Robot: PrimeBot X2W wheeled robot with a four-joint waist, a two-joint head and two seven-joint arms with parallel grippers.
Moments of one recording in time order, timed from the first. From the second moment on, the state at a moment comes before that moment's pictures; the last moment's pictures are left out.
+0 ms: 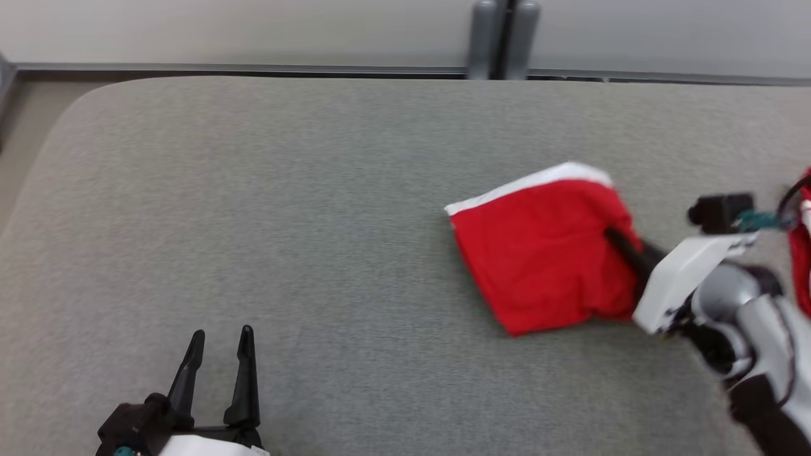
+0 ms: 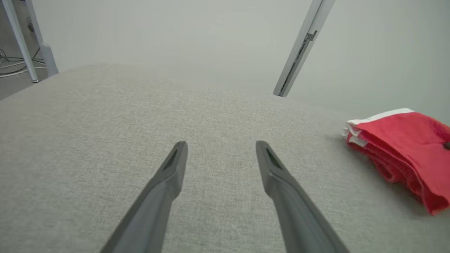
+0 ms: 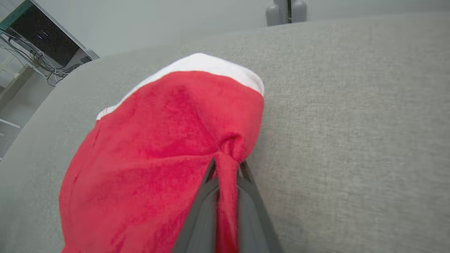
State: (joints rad) left arm 0.08 0.05 -0.06 0.14 -0.35 -0.06 -0.26; right arm -0.50 -0.29 0.39 0.50 0.73 0.13 0.23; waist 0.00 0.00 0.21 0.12
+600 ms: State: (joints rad) left arm -0.06 0.05 -0.09 0.15 -0.39 -0.06 -0.26; right arm -0.62 -0.78 0.12 0.54 0.54 0.13 0.58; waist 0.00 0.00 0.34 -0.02
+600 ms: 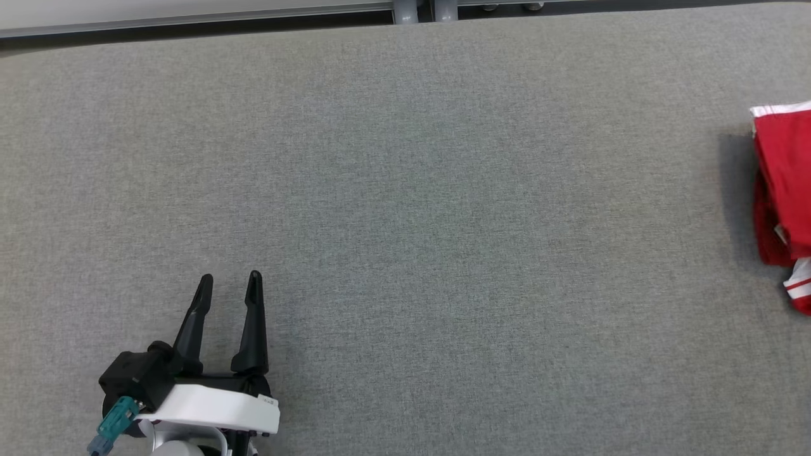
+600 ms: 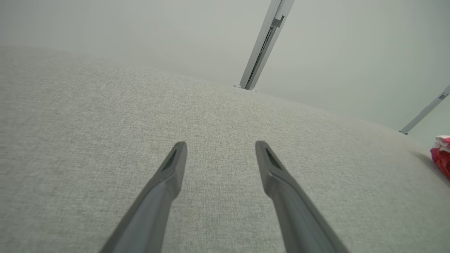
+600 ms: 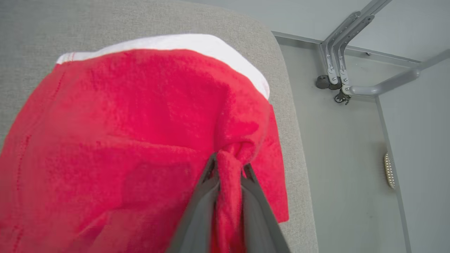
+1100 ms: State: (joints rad) left arm 0.02 0.05 -0.06 0.20 -0.42 -0.03 -0.26; right arm -0.46 -0.56 -0.02 0.38 0.23 0.13 0.20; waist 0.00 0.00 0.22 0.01
